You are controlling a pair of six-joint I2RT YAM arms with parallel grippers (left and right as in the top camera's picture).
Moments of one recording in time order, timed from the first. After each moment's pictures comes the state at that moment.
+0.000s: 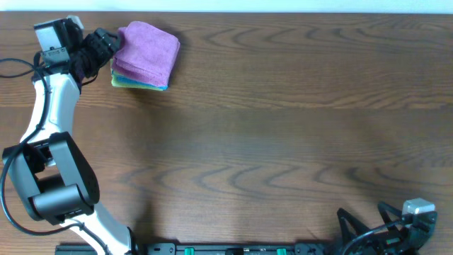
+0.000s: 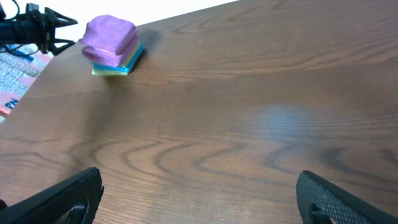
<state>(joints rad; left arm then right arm) 0.29 1.91 1.46 -0.29 0.47 -0.55 0.56 0.17 1.02 -1.33 0.16 0.53</state>
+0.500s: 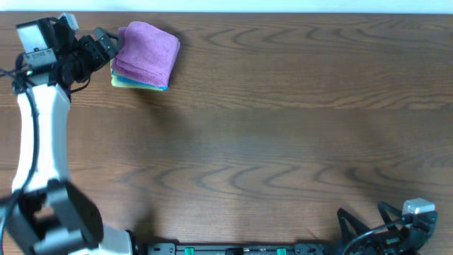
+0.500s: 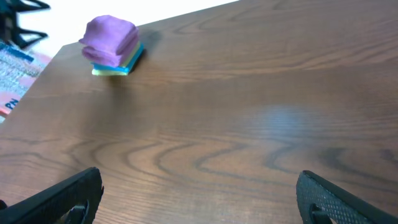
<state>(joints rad) 0.27 1.64 1.46 -0.56 0.51 -0.42 0.56 0.17 1.02 -1.33 0.16 0.53</state>
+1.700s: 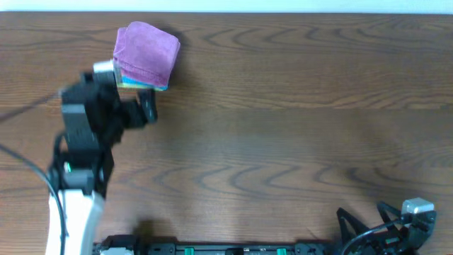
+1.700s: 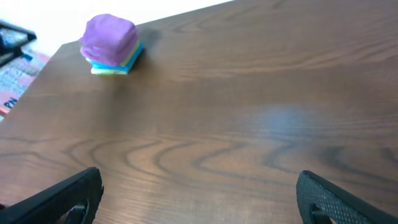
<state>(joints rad) 0.00 0.99 0.89 -0.48 0.16 -0.20 0.56 0.17 1.02 -1.33 0.16 0.53</state>
